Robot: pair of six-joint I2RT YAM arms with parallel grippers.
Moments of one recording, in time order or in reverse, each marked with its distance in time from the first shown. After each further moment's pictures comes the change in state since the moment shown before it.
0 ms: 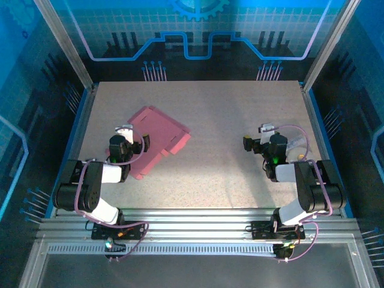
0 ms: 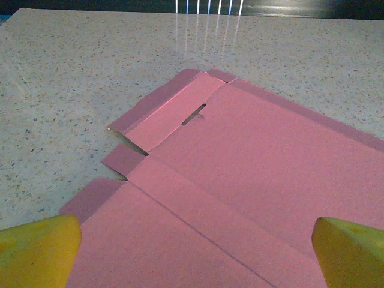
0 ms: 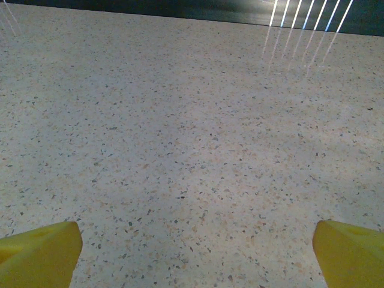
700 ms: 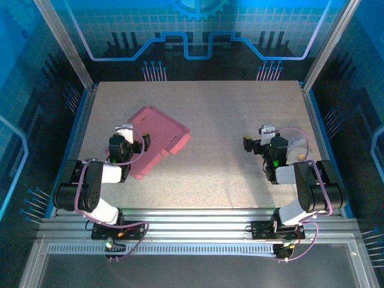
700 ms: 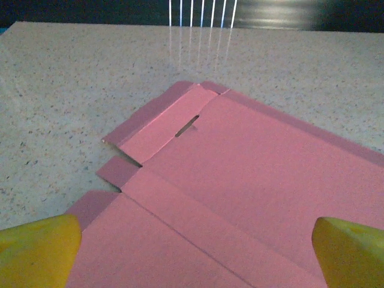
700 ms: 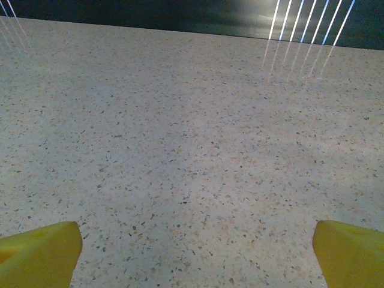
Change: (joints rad) left arm 0.000 0.000 -0.008 0.047 0.019 0.000; right arm -0.001 0.000 -0.037 0.083 -0.010 0.001
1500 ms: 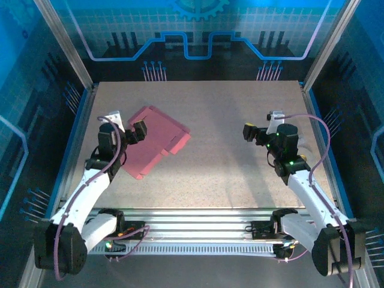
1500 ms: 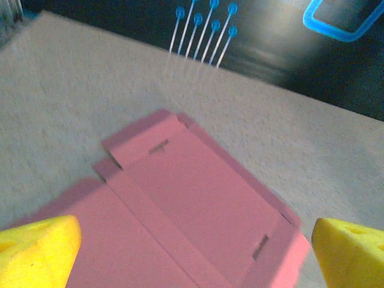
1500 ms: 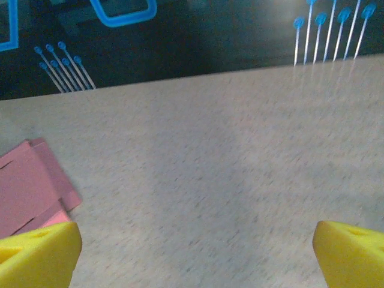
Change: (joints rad) left arm -0.091 -0.573 0.282 -0.948 -0.079 -0.348; right arm 0.112 -0.558 0.299 -0.898 -0.001 0.312
